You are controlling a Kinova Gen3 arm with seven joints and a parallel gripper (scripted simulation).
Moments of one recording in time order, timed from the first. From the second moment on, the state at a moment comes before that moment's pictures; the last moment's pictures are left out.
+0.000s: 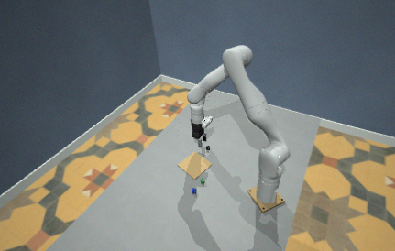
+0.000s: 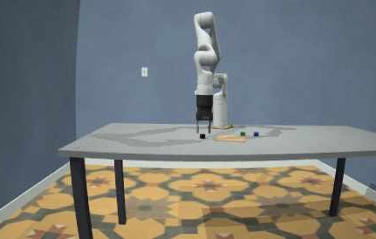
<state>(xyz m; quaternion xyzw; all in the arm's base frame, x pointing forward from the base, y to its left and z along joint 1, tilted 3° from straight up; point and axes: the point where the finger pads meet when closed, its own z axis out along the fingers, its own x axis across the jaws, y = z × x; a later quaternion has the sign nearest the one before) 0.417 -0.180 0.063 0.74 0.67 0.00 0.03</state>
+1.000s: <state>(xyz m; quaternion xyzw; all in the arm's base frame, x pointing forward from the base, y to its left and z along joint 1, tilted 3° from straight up) 0.416 -0.179 0.063 0.74 0.67 0.00 0.03</state>
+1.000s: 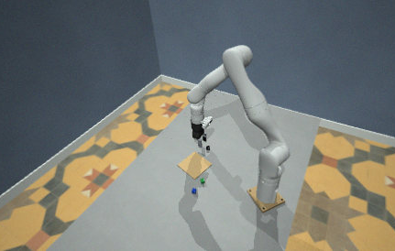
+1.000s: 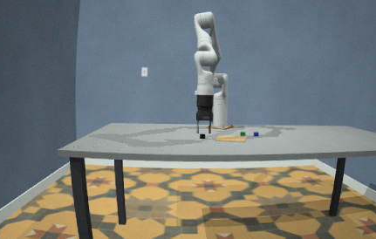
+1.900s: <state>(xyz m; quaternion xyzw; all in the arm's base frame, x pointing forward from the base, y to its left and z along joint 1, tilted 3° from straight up) 0.383 -0.071 0.055 0.75 0.66 0.00 0.03</state>
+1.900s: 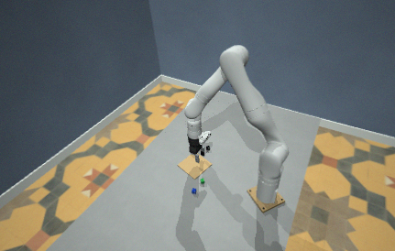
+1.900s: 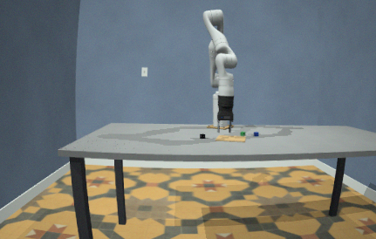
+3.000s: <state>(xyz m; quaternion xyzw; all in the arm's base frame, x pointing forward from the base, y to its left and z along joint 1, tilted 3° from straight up) 0.354 0.047 0.052 0.74 0.67 0.00 0.03</state>
